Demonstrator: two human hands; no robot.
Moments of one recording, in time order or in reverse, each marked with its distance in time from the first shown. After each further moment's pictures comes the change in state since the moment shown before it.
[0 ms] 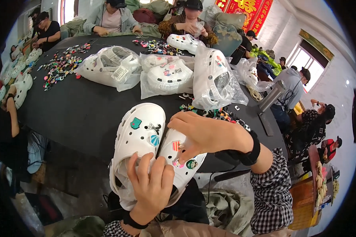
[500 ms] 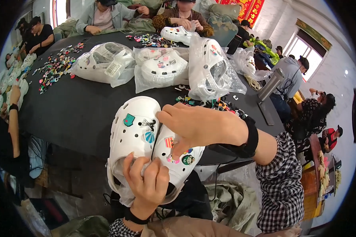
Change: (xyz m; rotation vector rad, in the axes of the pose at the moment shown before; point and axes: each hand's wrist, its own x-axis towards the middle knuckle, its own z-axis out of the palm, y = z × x) left_hand -0.018 -0.008 0.007 -0.054 0.095 0.039; right_hand 0.015 -0.022 -0.010 -0.123 -0.130 0.093
